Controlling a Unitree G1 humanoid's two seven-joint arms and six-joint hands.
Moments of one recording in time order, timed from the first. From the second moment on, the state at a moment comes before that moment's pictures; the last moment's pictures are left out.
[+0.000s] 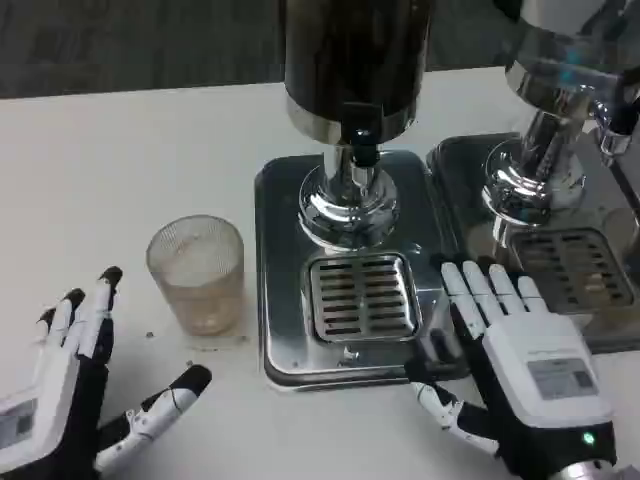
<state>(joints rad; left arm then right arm) 0.36 0.43 -0.06 0.08 0.68 -0.25 0.42 0.22 -0.36 0.40 -0.05 -1.03 0.05 -0.40</state>
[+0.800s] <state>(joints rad) 0.32 0.44 -0.01 0.09 0.67 -0.25 0.45 0.19 -0.35 0.41 -0.04 -1.04 0.05 -0.40</state>
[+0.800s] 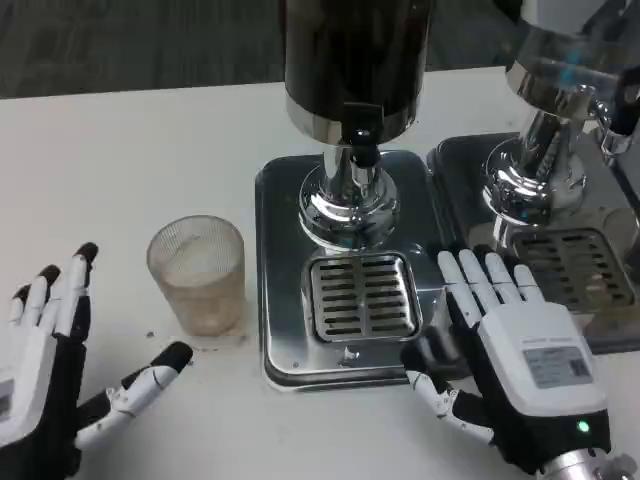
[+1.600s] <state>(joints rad) 0.03 0.47 -0.02 0.63 0.55 -0.49 0.48 0.17 -0.31 0.43 -0.01 -1.07 0.09 -0.41</state>
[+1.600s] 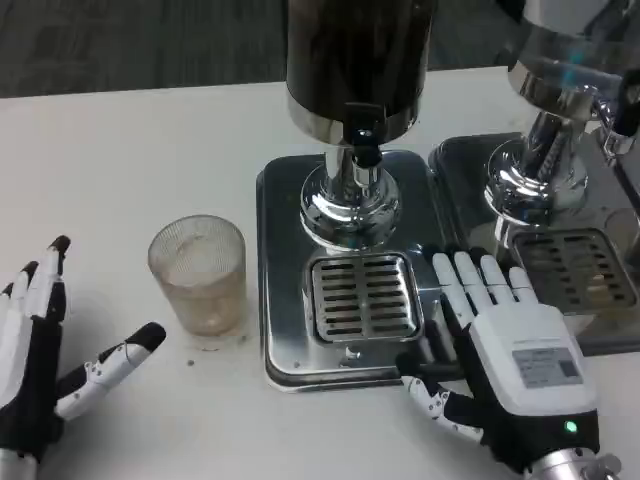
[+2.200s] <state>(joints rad) -0.22 0.44 -0.13 0.99 0.54 -0.65 0.50 0.18 -0.31 0.43 -0.01 -1.07 0.13 -0.41</state>
